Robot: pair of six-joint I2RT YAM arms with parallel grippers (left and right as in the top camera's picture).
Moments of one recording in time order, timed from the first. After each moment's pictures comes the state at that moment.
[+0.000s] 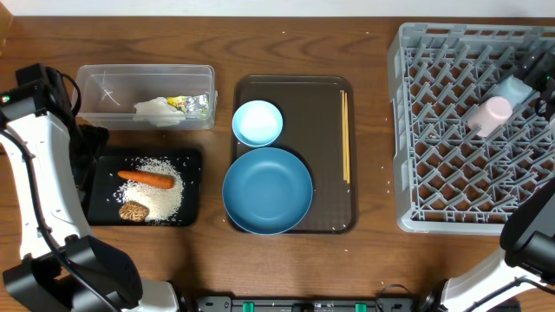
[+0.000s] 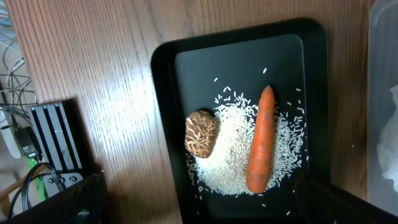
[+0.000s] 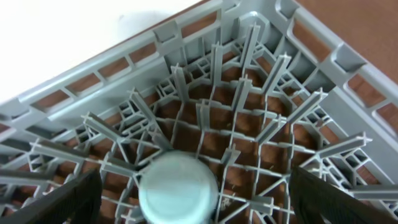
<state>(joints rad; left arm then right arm) 0.42 1.64 1.56 -1.45 -0.24 -0.97 -0.47 1.91 1.55 -0.34 0.04 0.14</state>
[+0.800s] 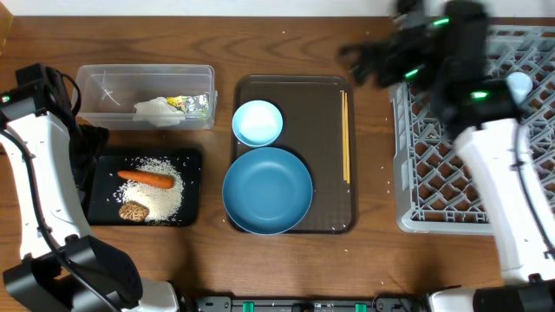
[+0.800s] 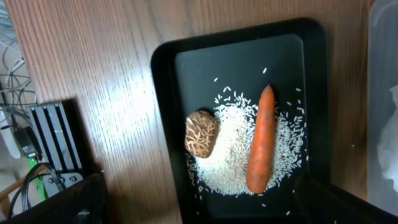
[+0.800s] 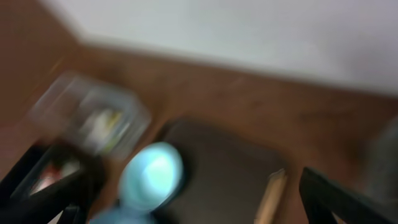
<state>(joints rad) 0.42 1.64 1.56 -1.45 -0.24 -0.97 0.23 1.56 1.55 -0.59 -0.41 0.12</state>
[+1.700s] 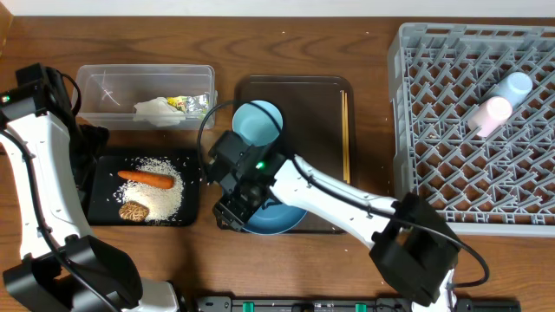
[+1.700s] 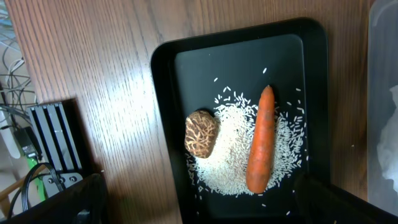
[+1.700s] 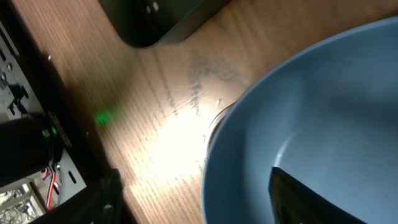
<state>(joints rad) 0.42 1.64 1.56 -1.45 -0.24 -0.97 0.98 2.00 1.55 -0.83 -0.37 0.12</state>
